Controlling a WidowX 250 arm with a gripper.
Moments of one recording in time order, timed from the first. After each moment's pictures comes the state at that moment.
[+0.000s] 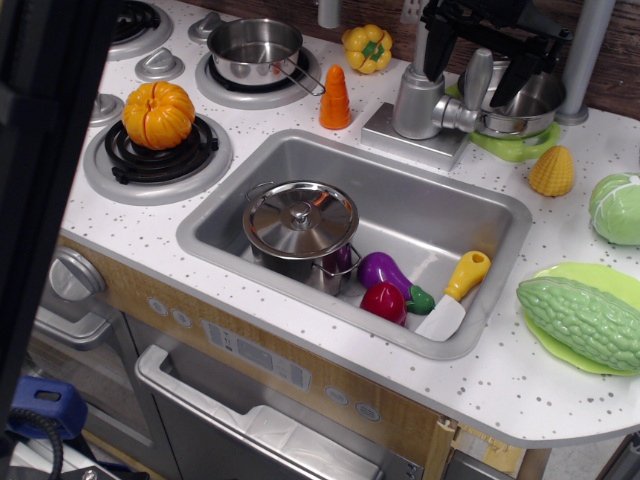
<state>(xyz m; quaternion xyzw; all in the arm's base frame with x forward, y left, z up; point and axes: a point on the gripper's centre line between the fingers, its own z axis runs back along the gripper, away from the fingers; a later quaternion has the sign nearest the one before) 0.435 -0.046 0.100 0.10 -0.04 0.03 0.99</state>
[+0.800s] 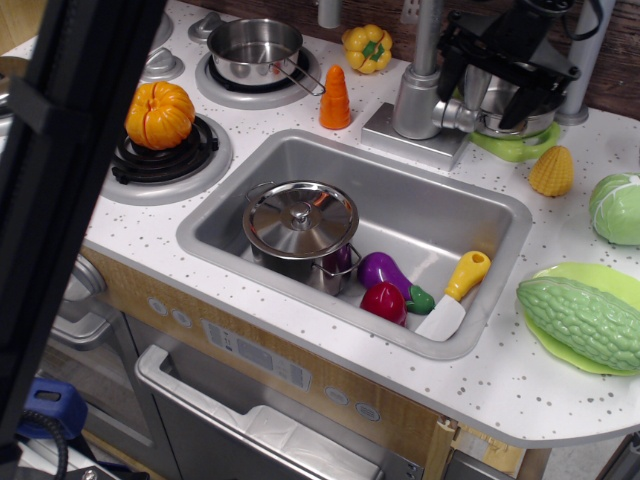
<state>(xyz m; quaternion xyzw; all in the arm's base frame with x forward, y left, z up) 0.453 -0.057 0.077 0.14 -0.11 0.06 0.98</state>
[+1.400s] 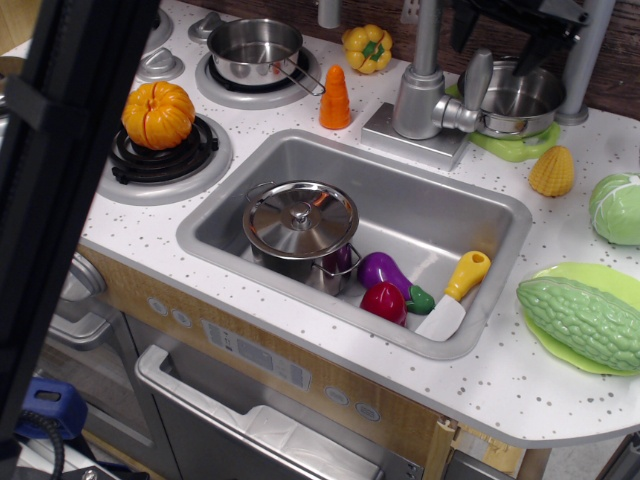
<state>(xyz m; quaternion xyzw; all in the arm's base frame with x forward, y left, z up) 0.487 -0.045 0.102 0.12 -0.18 0.05 0.97</state>
